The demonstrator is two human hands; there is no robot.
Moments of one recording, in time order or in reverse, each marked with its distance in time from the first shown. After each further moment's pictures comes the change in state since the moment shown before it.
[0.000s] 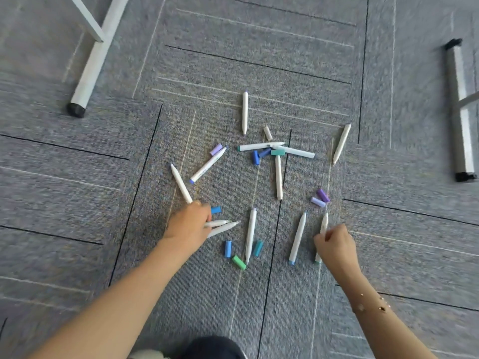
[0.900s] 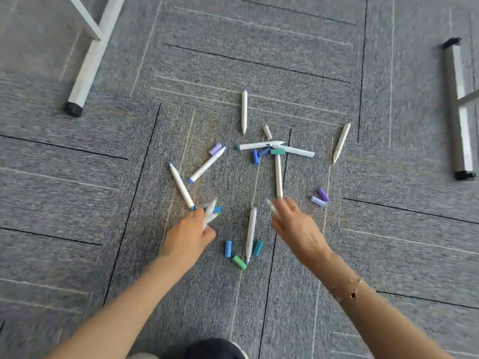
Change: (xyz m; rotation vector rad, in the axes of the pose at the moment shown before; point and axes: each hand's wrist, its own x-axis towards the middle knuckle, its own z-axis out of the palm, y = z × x) left_hand -0.018 -0.004 0.023 -0.252 0.076 -0.032; right_hand -0.018 -0.063 0.019 -0.230 -0.143 -0.840
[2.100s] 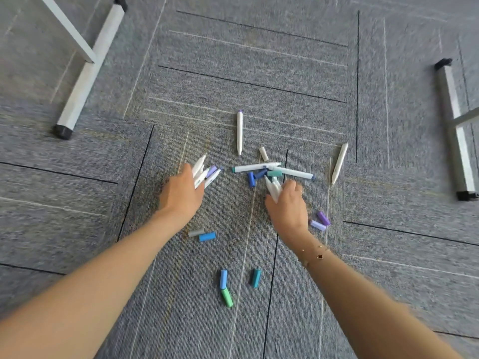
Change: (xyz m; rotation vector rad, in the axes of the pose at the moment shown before) left_hand 0.107 0.022 -0.057 -0.091 0.227 -0.117; right_hand 0.093 0.001 -0.007 0.080 0.223 0.473
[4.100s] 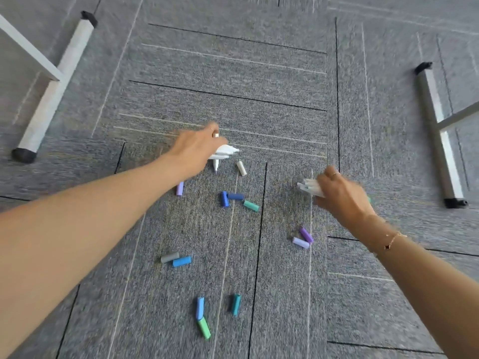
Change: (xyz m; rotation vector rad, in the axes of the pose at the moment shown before) left_hand 0.093 0.097 -0.021 0.607 -0.064 0.645; right_hand 0.072 0.102 -0.107 -0.540 0.024 -0.439
